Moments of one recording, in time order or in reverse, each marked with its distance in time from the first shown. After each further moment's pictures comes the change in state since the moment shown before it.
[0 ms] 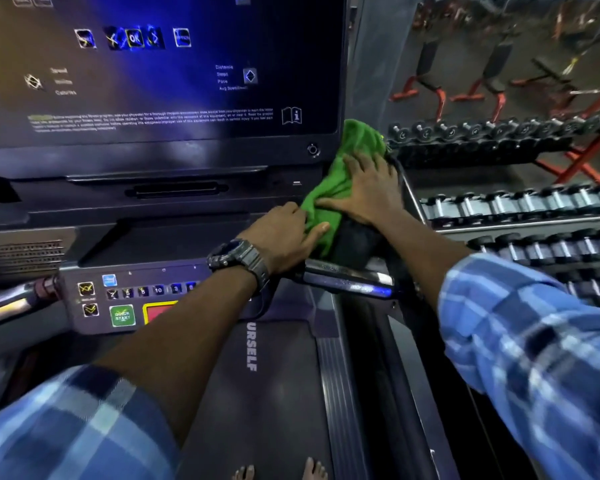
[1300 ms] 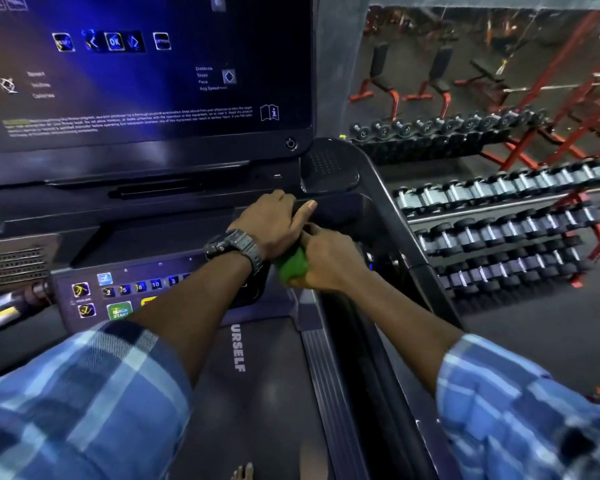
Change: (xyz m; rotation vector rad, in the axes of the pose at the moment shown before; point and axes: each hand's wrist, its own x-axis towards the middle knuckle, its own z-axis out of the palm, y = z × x) left_hand -0.006 0.003 -0.007 -0.081 0.063 0.073; right_hand -0.140 -0.080 -0.015 0.076 -0.145 -0.135
